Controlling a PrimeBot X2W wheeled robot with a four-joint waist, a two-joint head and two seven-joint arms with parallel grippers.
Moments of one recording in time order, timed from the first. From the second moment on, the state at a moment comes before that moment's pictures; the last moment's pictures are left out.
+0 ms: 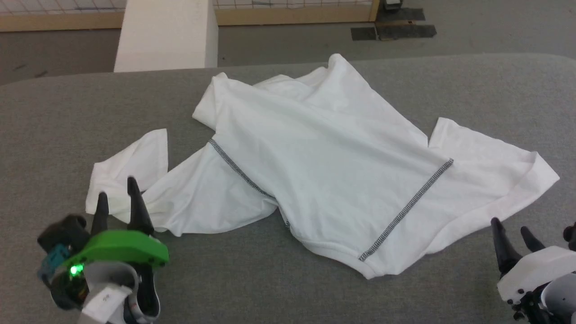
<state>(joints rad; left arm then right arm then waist) -0.20 0.12 0.05 0.25 -0.51 0.10 -0.19 -0.03 -0.05 -0.30 0.09 0.35 0.13 0.29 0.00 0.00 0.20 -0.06</state>
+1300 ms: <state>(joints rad) -0.06 0.07 -0.19 0.02 -0.64 0.13 0.24 -0.16 -0.05 -0.32 0.06 0.14 0.13 0.73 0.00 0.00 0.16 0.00</state>
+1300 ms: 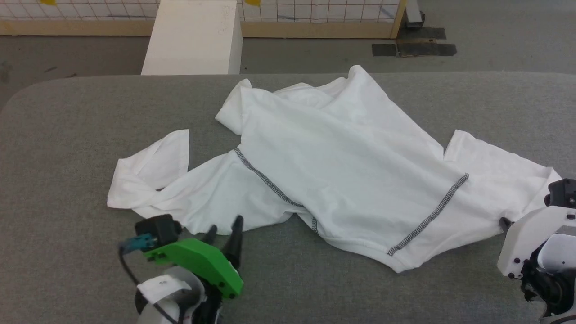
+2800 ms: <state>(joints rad) -0.63 0.28 -0.03 -0.15 -0.68 0.10 0.23 -0.61 -0.05 -0.38 -0.21 0.70 0.13 0.70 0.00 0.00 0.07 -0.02</state>
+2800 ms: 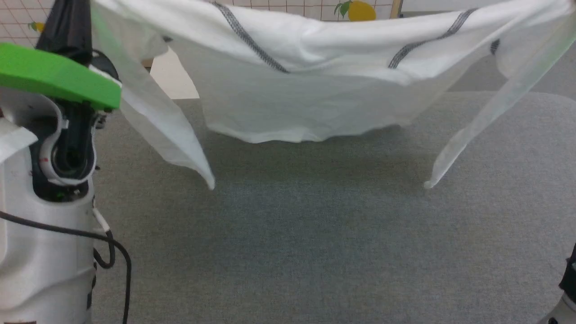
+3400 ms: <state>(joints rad) -0.90 0.38 -0.04 0.04 -0.62 0.10 0.32 -0.98 -0.05 -0.46 -0.02 0.63 0.13 0.83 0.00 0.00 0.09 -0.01</state>
